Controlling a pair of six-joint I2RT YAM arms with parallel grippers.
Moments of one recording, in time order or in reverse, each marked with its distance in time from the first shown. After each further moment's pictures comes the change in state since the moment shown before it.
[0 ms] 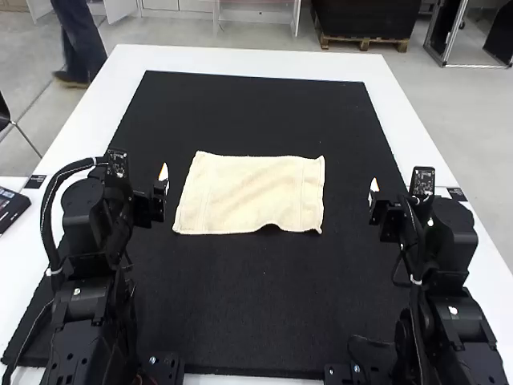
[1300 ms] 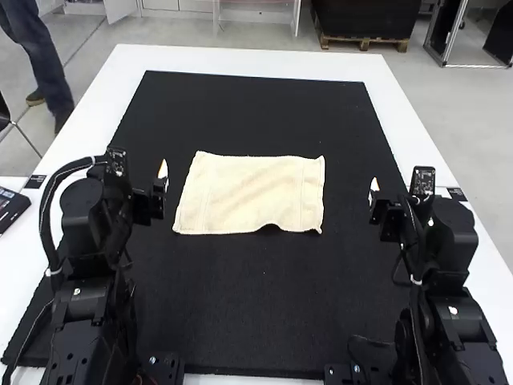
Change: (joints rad) left arm 0.000 0.000 0.000 0.087 0.000 0.000; right arm 0.000 0.000 0.000 0.026 0.000 0.000
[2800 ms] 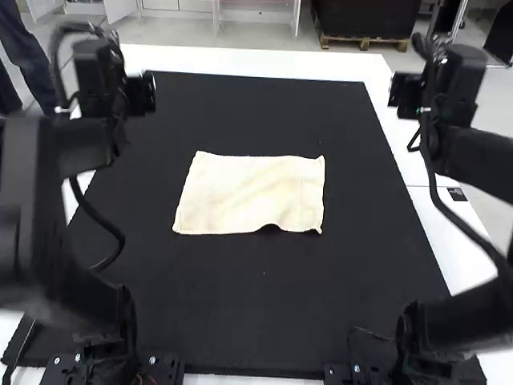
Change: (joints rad) left arm -0.014 1.236 0.645 0.280 -0.217 -0.105; right arm -0.181 1.214 0.691 0.391 -0.071 0.003
